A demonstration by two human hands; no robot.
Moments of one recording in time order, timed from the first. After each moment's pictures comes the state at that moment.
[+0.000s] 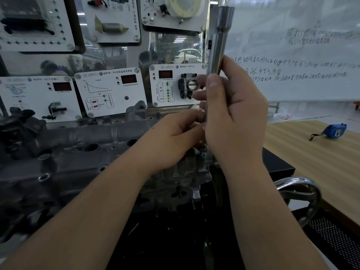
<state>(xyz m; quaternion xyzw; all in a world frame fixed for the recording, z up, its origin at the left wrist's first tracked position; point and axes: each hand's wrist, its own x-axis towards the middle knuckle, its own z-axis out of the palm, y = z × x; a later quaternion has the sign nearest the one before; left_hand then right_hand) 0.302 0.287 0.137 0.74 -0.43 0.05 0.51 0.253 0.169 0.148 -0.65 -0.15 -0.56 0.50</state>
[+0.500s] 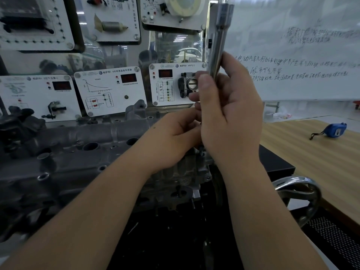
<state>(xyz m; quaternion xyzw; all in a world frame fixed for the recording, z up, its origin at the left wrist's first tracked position) 0.301 0.286 0.138 0.75 -0.42 0.06 0.51 0.256 0.172 0.146 -0.65 -0.16 -0.57 0.48</state>
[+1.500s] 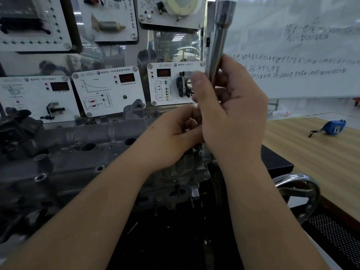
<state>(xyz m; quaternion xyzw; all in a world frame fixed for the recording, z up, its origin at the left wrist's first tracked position) 0.302 0.284 0.136 0.75 -0.42 0.06 0.50 0.250 0.168 0.151 -0.66 -0.14 -0.56 0.49</state>
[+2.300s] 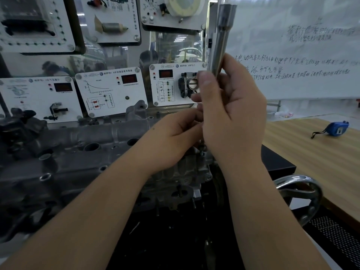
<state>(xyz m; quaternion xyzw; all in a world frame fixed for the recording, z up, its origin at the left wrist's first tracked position) 0.300 0.287 0.137 0.75 -0.43 0.06 0.51 0.250 0.171 0.149 -0.65 -0.14 -0.56 0.49</state>
